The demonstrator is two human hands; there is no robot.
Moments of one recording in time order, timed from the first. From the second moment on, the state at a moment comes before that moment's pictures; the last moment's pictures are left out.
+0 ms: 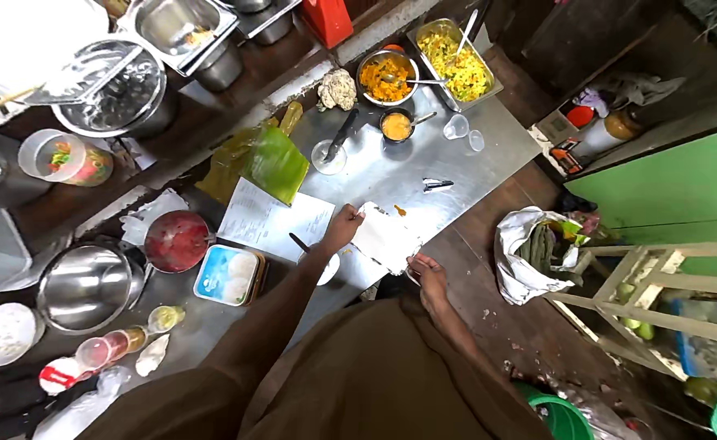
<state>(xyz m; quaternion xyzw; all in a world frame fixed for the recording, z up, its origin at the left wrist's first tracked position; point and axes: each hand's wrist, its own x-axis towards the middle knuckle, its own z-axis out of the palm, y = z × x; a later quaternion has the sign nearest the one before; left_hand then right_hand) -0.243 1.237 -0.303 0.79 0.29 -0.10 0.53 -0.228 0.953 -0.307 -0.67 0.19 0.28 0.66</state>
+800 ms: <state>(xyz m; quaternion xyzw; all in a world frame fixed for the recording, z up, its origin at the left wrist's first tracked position) -0.227 1.290 -0.300 0.69 0.55 -0.05 0.48 0.052 1.203 -0.242 -0.84 -0.34 0.34 0.25</state>
